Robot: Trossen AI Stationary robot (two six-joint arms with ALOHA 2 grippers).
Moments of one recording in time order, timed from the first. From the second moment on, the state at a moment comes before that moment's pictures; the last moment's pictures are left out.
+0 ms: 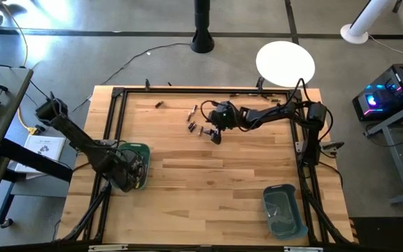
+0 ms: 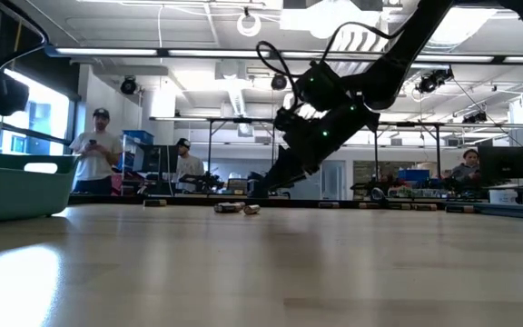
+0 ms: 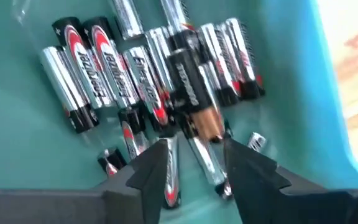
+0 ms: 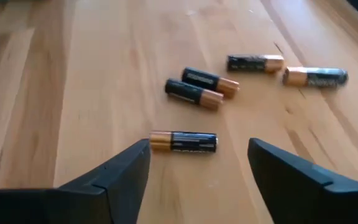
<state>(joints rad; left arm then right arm) -0.71 1.11 0.56 -0.92 -0.16 -1.82 -0.36 1.90 0.97 0.26 -0.17 -0.12</state>
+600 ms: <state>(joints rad) -0.71 0.96 0.69 -0.89 -0.69 -1.53 -0.37 2.04 1.16 0.12 -0.32 -0.50</state>
